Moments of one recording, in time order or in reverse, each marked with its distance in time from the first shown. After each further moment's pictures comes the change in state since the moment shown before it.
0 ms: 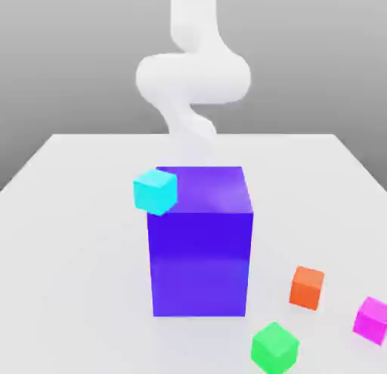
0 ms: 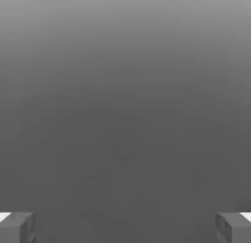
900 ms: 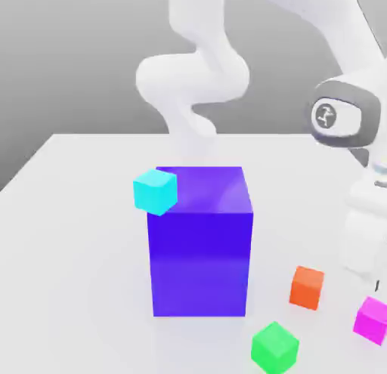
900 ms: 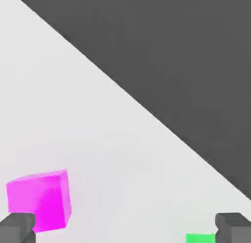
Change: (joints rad) arm 0.238 0.981 0.292 -0.047 -0.228 0.313 -0.028
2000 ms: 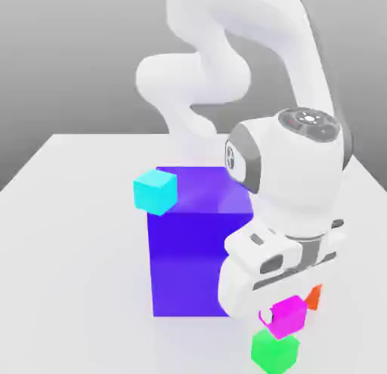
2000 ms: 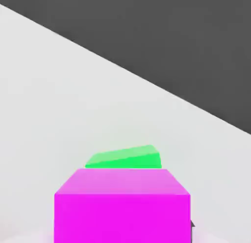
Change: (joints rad) arm -0.184 0.021 -0.147 -0.090 0.117 0.084 -0.101
